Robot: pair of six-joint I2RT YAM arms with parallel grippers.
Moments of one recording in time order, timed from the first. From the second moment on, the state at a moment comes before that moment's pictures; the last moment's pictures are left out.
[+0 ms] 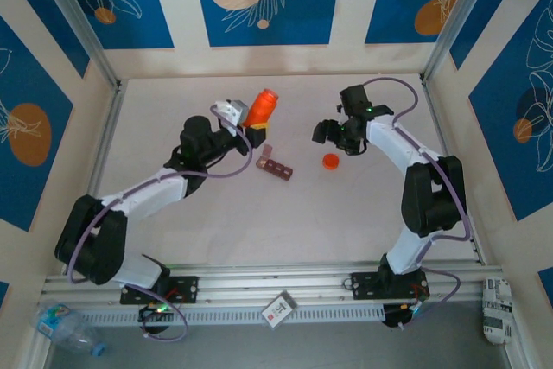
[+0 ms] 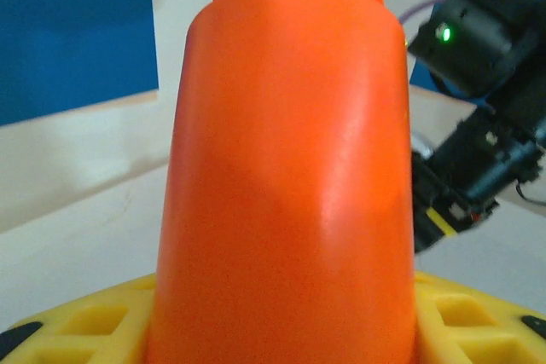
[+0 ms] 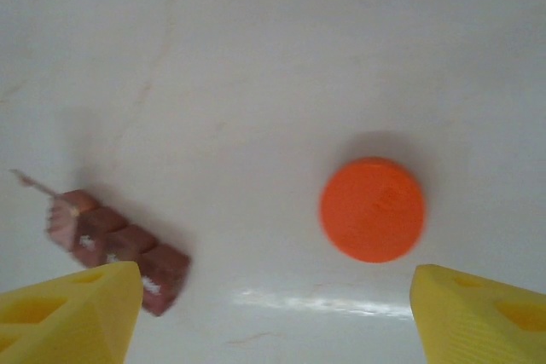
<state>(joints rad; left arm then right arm) -0.49 1.45 0.84 0.57 0.38 -0.09 0.25 1.72 1.32 -0.76 -0.19 0.48</state>
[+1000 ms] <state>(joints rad) -0.44 1.68 1.00 0.85 0.55 -0.21 0.31 2.04 1.49 -0.94 -0.02 0.39</state>
